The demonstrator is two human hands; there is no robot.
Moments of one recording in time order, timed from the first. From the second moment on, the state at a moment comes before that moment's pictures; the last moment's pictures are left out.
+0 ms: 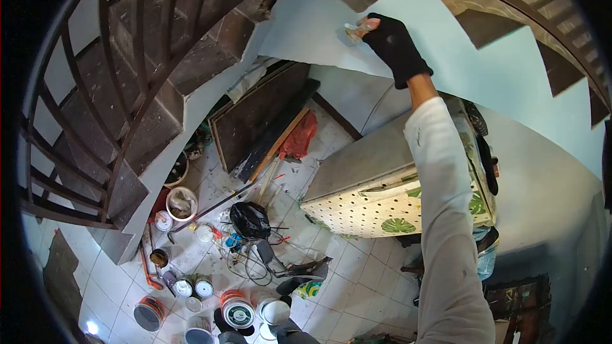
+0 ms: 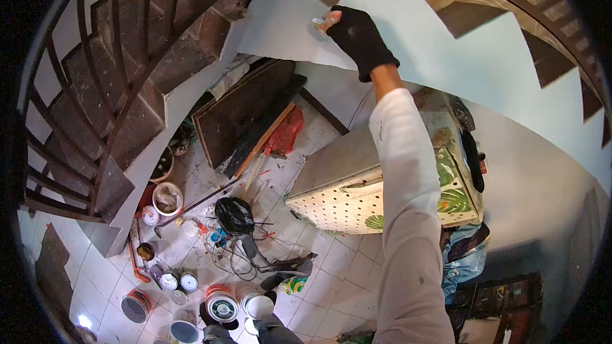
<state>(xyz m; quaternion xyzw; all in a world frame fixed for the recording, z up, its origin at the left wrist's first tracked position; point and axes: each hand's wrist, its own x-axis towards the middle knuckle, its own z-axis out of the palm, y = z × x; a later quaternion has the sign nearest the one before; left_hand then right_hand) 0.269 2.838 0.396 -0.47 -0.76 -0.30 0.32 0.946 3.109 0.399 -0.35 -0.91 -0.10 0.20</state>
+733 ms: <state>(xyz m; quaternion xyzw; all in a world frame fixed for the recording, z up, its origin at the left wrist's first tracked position) 0.244 2.847 0.382 -0.50 -0.68 -0.31 0.44 0.937 3.125 0.394 -0.35 -0.87 -0.26 0.24</state>
